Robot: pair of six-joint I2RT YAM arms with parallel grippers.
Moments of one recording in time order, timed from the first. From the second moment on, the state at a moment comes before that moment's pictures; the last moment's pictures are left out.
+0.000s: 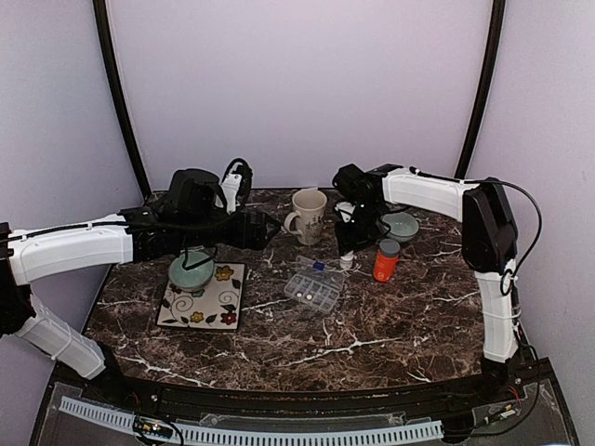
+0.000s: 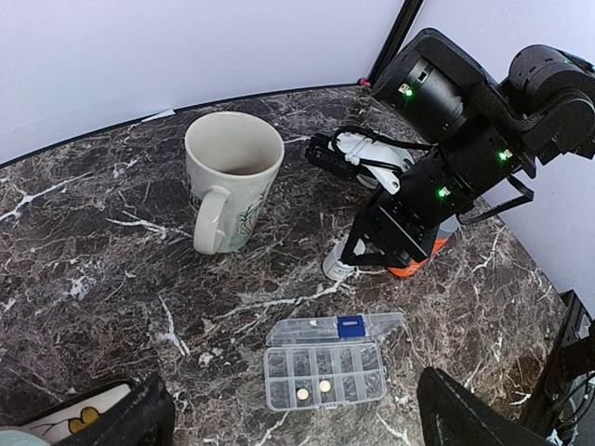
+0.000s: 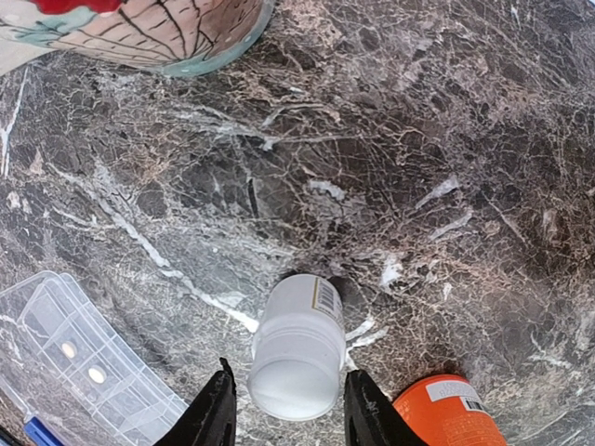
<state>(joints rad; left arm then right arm) -0.81 1.39 1.06 -0.15 -0.06 -0.34 0.62 2.16 1.84 -1.00 -0.03 0.26</state>
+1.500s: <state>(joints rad) -0.74 1.40 1.05 -0.06 0.18 -0.37 0.62 1.74 1.72 -0.88 -0.16 0.27</state>
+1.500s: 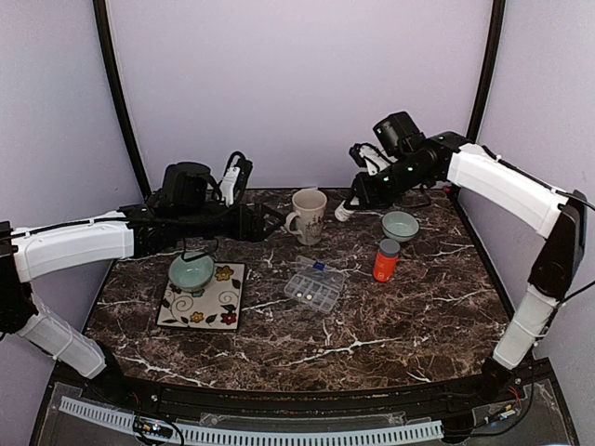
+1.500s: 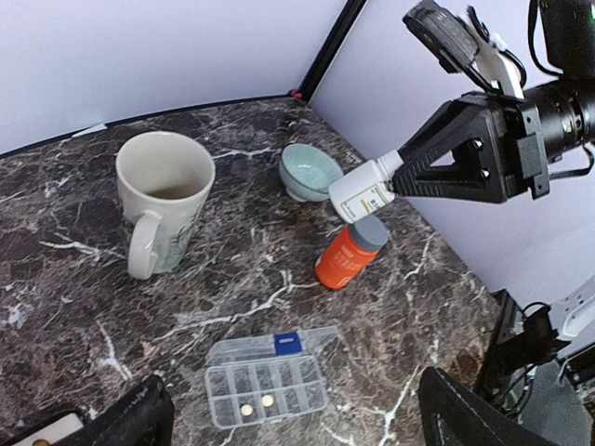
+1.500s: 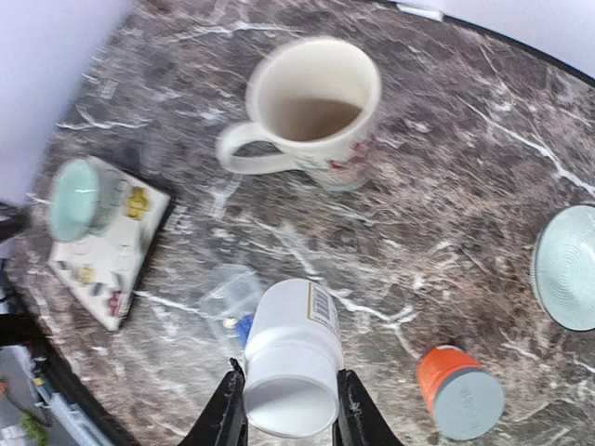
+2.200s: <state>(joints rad) -0.68 1.54 1.05 0.45 0.79 -0.63 0.67 1.45 1.39 -0.43 -0.59 0.53</state>
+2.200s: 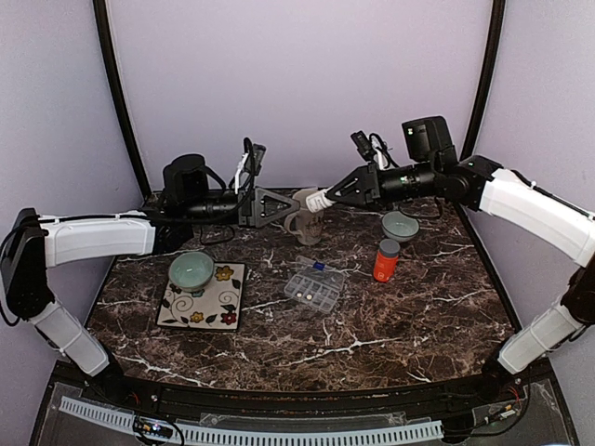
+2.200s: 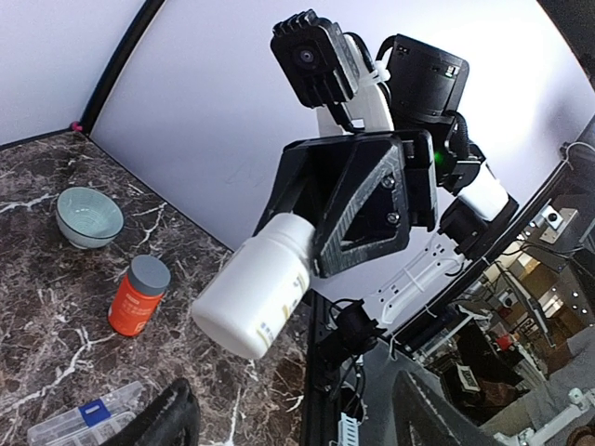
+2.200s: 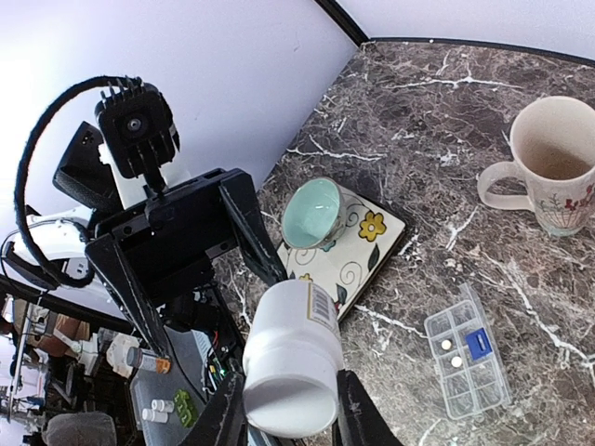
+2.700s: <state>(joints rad) -0.67 1.58 1.05 0.57 0.87 -0.72 0.68 1.46 1.36 -0.26 -0.71 0.64</state>
